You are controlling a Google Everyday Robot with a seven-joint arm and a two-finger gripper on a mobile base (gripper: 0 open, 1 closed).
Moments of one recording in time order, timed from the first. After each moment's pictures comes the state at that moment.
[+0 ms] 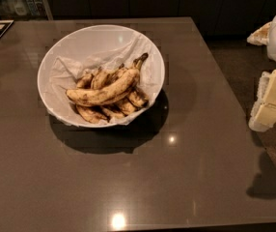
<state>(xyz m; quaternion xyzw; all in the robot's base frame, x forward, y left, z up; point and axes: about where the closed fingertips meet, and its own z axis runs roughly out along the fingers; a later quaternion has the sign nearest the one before) 0.438 -0.216 0.977 -0.60 0.78 -0.04 0.16</state>
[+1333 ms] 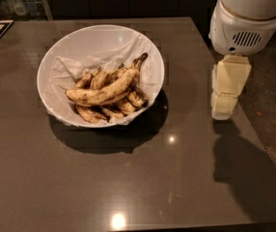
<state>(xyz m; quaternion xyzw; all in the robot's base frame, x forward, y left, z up) 0.466 -0.160 0.972 -0.64 0.76 -0.08 0.08</state>
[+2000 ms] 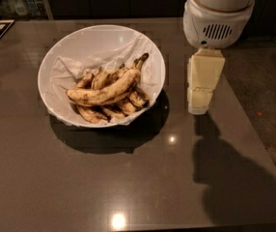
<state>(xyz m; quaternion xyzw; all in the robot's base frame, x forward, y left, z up) 0.468 -0.116 0.989 -0.65 0.75 -0.11 0.10</state>
